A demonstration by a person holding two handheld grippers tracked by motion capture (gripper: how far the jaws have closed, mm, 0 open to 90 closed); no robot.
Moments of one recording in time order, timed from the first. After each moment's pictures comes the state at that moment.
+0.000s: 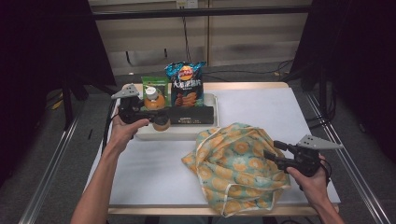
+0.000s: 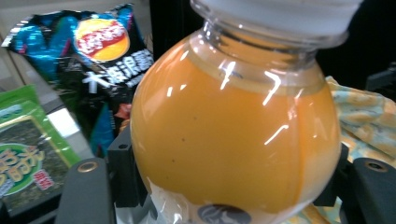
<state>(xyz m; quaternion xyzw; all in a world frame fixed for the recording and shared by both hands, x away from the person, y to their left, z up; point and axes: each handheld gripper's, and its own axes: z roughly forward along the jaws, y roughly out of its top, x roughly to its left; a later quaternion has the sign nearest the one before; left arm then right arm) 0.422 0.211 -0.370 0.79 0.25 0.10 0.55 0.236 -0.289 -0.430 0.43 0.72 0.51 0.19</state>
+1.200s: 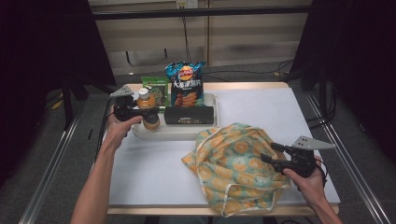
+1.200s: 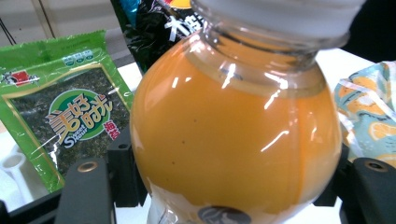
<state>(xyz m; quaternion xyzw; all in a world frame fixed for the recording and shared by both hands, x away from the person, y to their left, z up) 0.464 0.240 -0.412 0.79 0.31 0.11 0.52 0.239 -0.284 -0.438 0.42 0.74 0.50 0.18</state>
